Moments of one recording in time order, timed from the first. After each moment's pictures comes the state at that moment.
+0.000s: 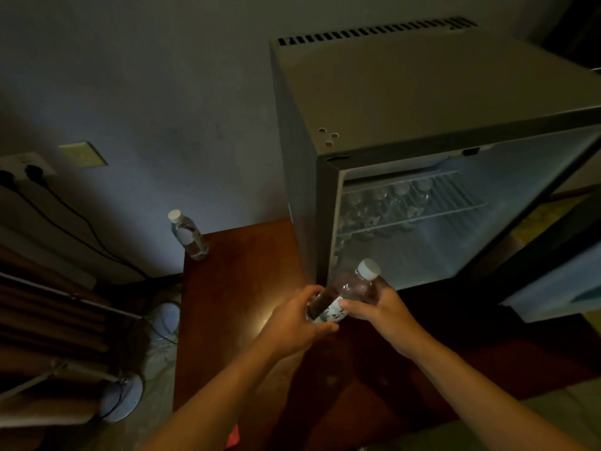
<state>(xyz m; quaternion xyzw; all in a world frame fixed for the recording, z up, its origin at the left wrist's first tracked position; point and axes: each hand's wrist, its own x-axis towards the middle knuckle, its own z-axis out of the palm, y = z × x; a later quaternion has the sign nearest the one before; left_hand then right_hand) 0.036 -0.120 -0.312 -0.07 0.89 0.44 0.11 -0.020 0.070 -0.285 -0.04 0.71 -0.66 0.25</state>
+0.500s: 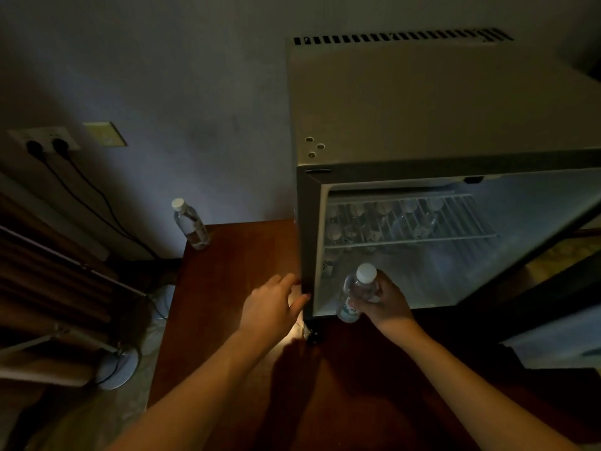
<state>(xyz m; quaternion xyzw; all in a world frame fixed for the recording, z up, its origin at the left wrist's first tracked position) 0.010 -0.109 -0.301 -0.15 0.97 0.21 0.00 -0.098 0.098 -0.332 -0.09 0.82 -0.52 0.21</state>
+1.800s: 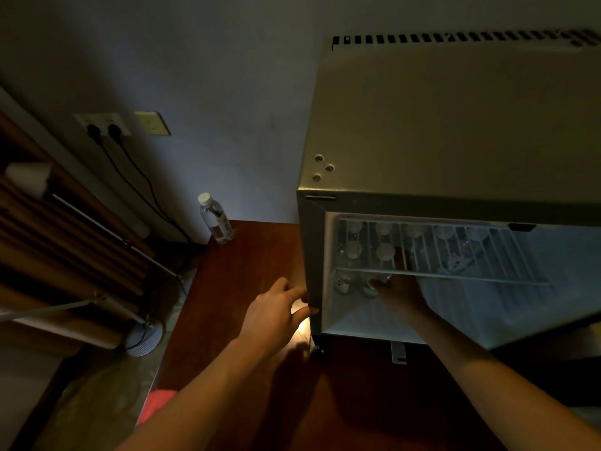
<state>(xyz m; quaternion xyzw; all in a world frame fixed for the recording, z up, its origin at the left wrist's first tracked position) -0.004 -0.110 -0.295 -0.20 0.95 0.22 0.04 -0.193 0.066 -0.342 -0.14 0.86 -0.44 0.22</state>
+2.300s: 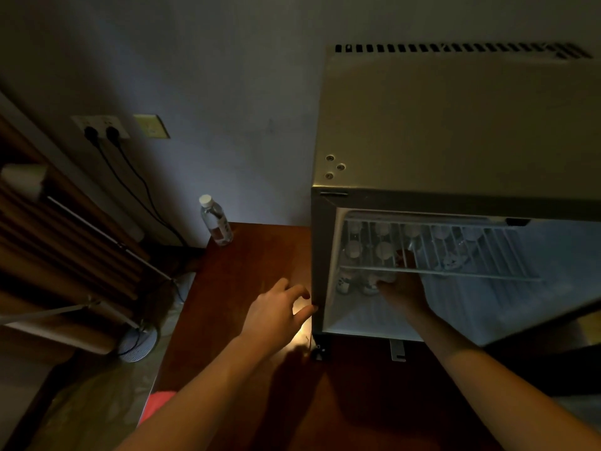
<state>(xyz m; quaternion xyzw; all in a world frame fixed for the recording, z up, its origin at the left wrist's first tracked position) 0.002 -0.113 -0.298 -0.19 0.96 0.22 0.02 -0.185 0.068 -0.336 -0.08 0.89 -0.41 0.19</state>
